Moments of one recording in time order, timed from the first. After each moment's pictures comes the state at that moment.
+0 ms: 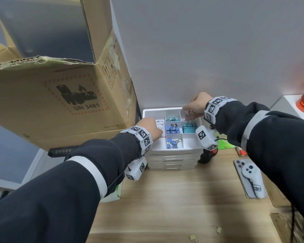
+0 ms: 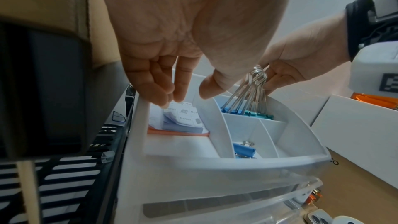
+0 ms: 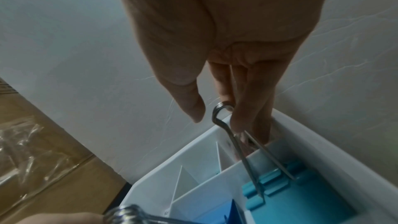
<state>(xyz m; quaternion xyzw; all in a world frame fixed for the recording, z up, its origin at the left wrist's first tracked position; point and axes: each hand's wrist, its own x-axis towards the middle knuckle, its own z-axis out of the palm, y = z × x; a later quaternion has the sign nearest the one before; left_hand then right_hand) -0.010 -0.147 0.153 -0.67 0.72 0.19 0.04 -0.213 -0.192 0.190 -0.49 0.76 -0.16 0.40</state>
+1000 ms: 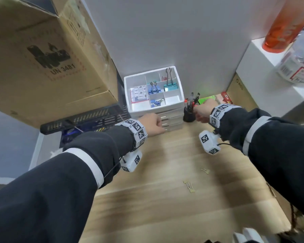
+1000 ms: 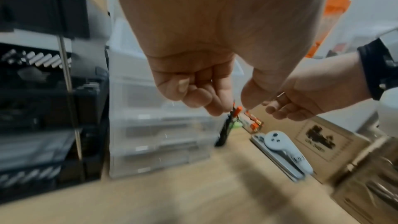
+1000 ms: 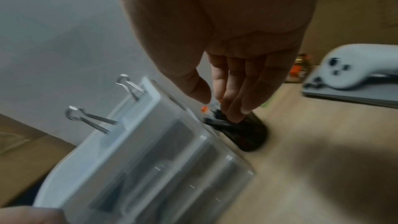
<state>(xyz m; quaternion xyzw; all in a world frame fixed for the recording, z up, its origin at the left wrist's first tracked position) -0.035 -0.028 0.122 -0.53 0.79 0.30 0.09 -0.264 -0.028 0.098 -0.32 0.80 -0.19 0.47</state>
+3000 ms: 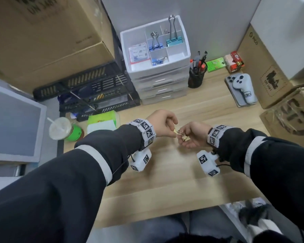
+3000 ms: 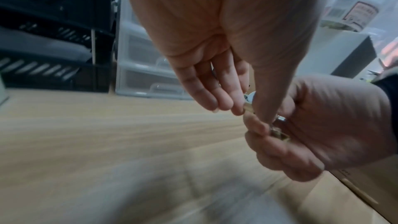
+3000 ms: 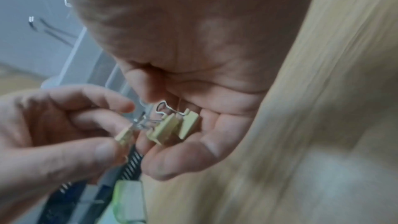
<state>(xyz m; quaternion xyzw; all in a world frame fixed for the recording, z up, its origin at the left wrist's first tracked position) -0.012 0.060 0.017 -0.45 0.78 0.44 0.02 -0.184 0.123 -0.007 -0.21 0.57 -0.17 0.77</state>
